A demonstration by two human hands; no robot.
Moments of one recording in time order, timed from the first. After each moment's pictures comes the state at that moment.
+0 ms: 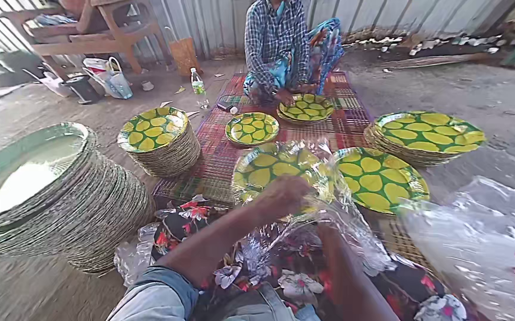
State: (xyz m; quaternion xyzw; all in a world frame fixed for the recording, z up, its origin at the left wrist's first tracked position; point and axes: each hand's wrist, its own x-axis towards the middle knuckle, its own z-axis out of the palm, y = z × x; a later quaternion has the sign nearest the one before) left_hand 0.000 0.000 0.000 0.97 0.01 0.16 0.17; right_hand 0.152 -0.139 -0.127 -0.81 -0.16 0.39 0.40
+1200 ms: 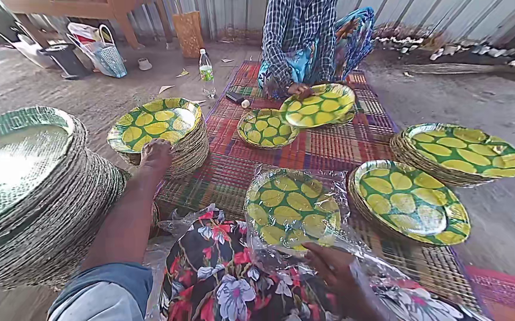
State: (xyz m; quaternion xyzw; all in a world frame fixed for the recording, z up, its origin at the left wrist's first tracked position) left_hand -0.239 0.320 -0.016 0.84 0.54 0.09 0.01; right_hand 0.067 -0.111 -0.092 -0.66 -0.66 0.03 0.37
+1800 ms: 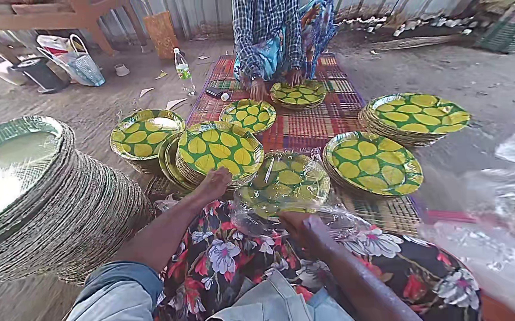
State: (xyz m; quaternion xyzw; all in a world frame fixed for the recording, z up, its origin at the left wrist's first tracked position) left_hand -0.112 0.152 -0.074 0.97 0.24 -0.07 0.05; right_hand 0.057 -0.124 -0.086 -0.65 -0.69 0.04 0.30
